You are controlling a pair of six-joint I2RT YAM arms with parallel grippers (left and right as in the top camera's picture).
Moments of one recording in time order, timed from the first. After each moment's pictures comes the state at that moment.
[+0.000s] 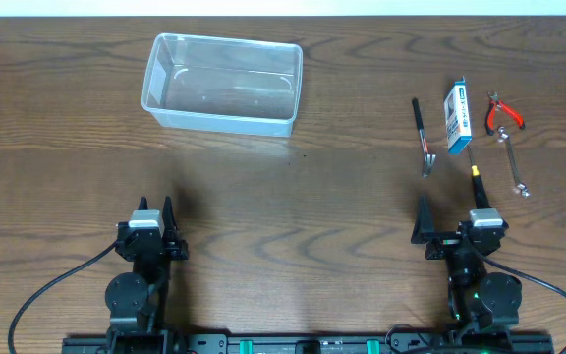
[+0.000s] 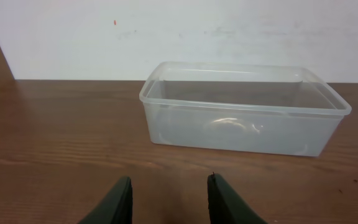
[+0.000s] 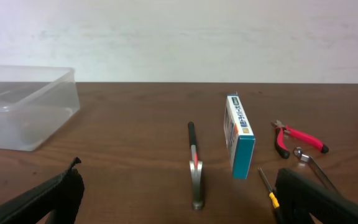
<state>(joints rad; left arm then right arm) -0.02 0.01 0.02 -0.11 -0.01 -0.01 0.06 0.02 0.01 -0.07 0.00 0.04</state>
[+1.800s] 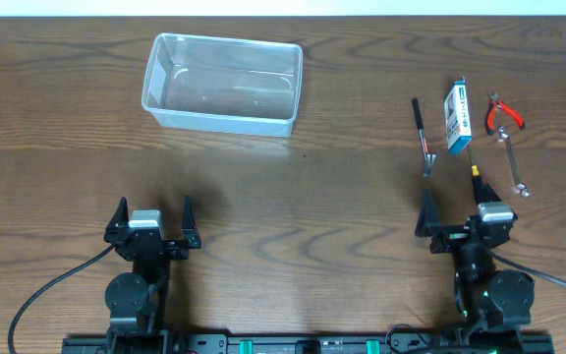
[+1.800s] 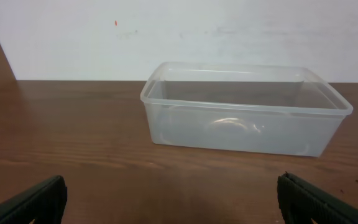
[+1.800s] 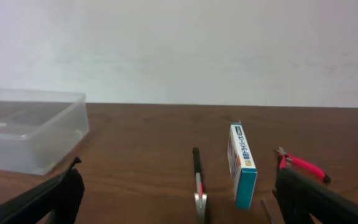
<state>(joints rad) -0.02 0.01 0.02 -0.11 -0.02 -0.01 0.06 0.15 0.12 -0.01 -0.03 0.04</state>
